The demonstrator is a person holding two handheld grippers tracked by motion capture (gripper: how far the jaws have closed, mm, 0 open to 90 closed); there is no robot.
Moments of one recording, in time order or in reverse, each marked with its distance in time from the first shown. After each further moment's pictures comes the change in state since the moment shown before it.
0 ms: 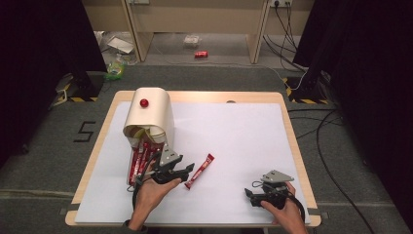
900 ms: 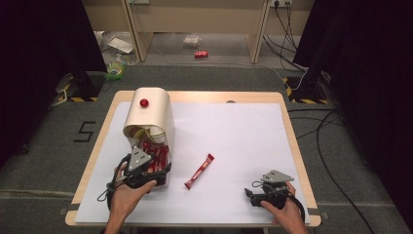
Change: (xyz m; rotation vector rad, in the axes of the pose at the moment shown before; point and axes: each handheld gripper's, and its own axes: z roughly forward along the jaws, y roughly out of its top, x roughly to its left) left arm 0.038 -0.020 -0.051 -0.063 0.117 -0.041; right arm 0.000 0.000 0.000 0.000 0.000 0.000
